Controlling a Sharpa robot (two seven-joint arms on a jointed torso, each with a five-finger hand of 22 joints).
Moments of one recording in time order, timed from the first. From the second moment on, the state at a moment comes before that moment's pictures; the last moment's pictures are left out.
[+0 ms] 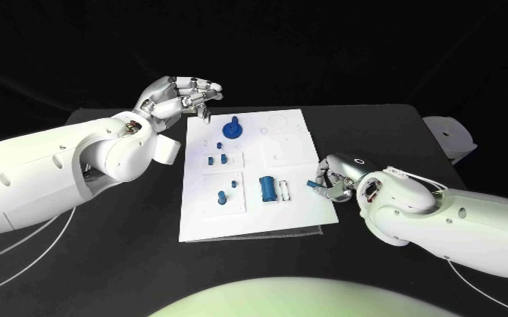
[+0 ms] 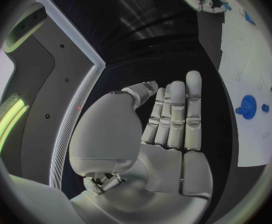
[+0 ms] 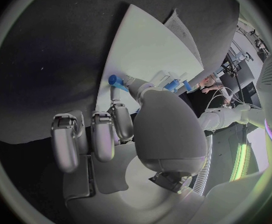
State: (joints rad) left arm 1.20 -0.94 -0.04 1.57 -0.17 -0.19 0.41; left_hand 1.33 -0.16 0.57 0.03 0.22 0.91 0.19 0.27 0.32 1.01 0.12 0.32 0.18 1.08 0.04 1.12 0.50 0.18 1.07 0.13 0.85 0.63; right arm 1.02 -0.95 -0.14 1.73 -1.60 -0.38 -0.52; right_hand 1.29 -0.18 0.49 0.15 0.14 0.97 0.08 0.43 0.51 1.45 0.01 1.28 1.31 1.47 -0.06 1.54 1.31 0.01 1.47 0.05 1.57 1.31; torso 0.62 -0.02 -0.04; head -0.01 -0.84
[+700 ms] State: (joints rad) left arm 1.20 -0.94 -0.04 1.57 -0.17 -0.19 0.41; left_hand 1.33 -0.16 0.57 0.03 0.22 0.91 0.19 0.27 0.32 1.01 0.12 0.32 0.18 1.08 0.04 1.12 0.50 0.18 1.07 0.13 0.85 0.63; right arm 1.03 -0.96 -0.14 1.81 -1.58 -0.46 -0.54; right_hand 1.22 -0.15 0.55 0.15 0.34 0.98 0.07 0.43 0.52 1.46 -0.01 1.30 1.31 1.47 -0.07 1.54 1.31 0.01 1.47 0.04 1.57 1.31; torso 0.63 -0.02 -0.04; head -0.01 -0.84
